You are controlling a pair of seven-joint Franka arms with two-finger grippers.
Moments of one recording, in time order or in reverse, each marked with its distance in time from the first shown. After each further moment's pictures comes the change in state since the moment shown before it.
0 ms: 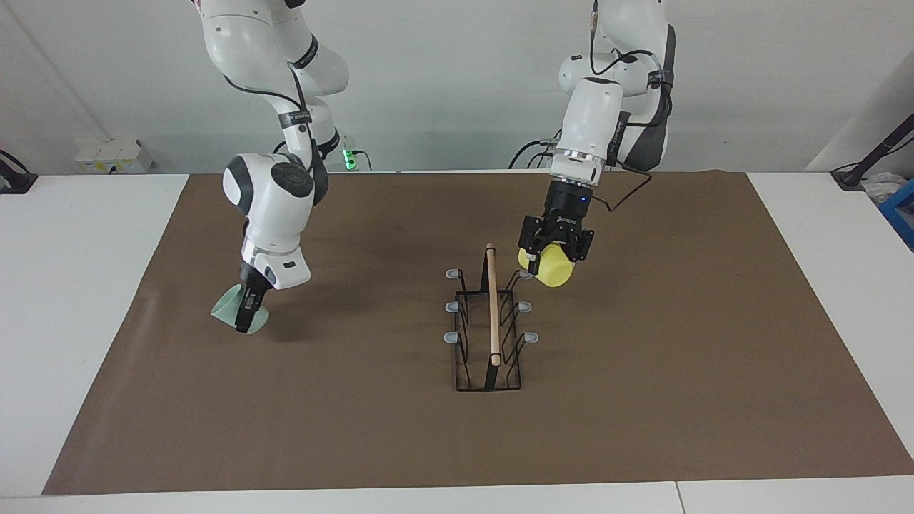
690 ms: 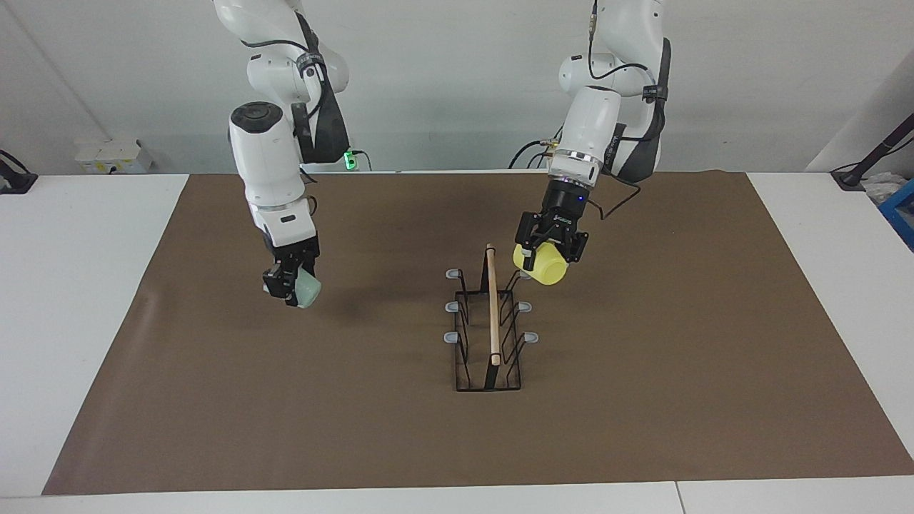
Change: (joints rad) left arm 0.001 0.035 0.000 -0.091 0.003 0.267 0.001; right arm 0.000 -0.127 0.059 0.020 0.636 -0.019 -0.155
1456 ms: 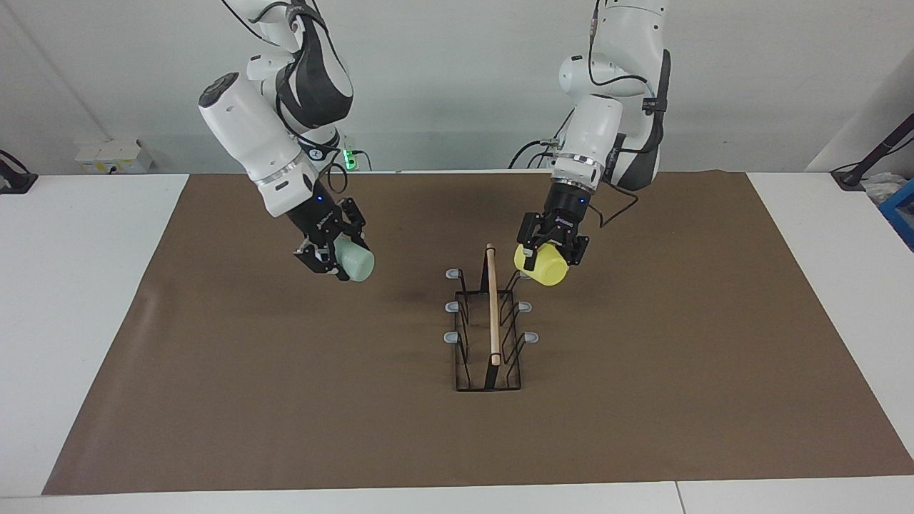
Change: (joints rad) left arm 0.022 0.024 0.000 -0.021 0.045 0.084 0.034; right arm 0.034 -0.070 0.013 0.001 0.616 -0.004 -0.192
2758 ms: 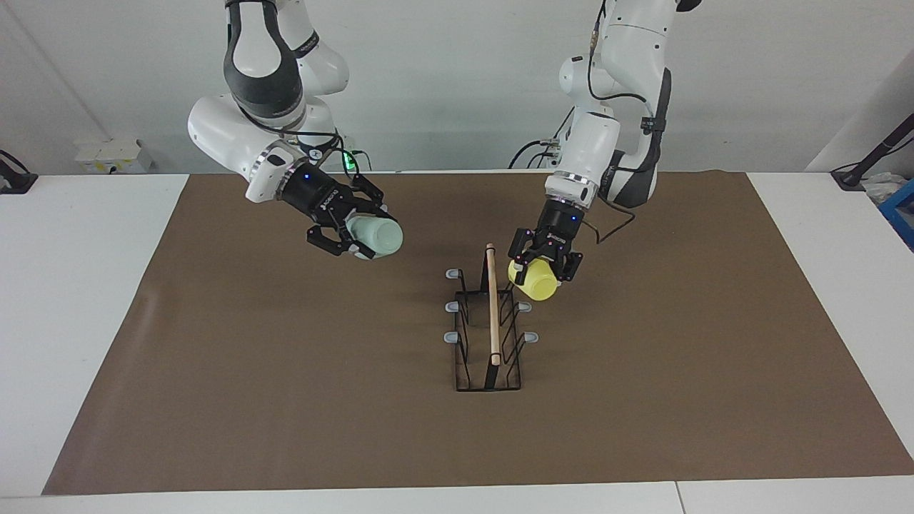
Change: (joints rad) left arm 0.040 0.117 -0.042 0.061 0.046 0.009 0.044; right arm -0.011 -0.062 -0.001 -0.117 0.990 -0.006 -0.610
